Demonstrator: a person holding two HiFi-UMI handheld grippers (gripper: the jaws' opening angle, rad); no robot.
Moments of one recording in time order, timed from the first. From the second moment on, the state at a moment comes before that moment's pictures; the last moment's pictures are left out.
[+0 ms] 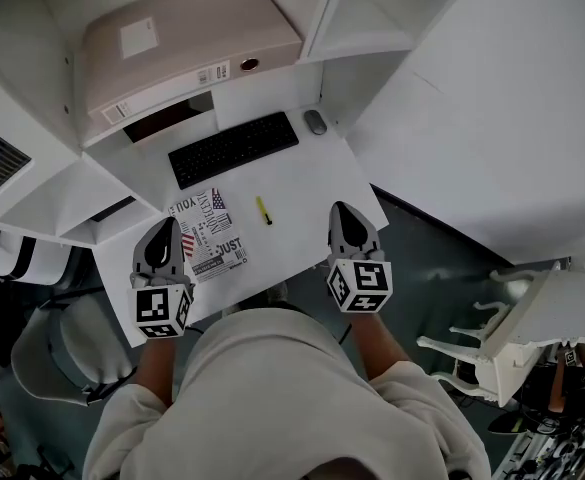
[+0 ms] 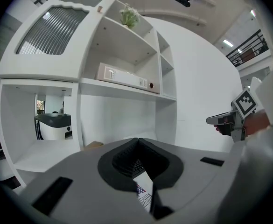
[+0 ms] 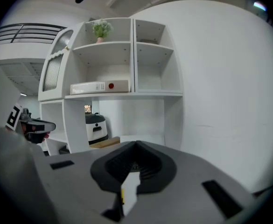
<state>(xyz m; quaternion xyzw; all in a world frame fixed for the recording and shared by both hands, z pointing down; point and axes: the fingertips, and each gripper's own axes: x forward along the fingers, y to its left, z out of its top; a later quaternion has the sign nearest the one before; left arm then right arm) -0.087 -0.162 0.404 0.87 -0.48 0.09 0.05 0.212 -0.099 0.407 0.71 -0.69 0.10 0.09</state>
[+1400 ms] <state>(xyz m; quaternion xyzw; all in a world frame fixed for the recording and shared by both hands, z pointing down) -0.082 -0.166 0.393 0.88 -0.47 0.08 0.04 0.224 -0.063 0.357 0.73 -0.68 0.05 0.03</state>
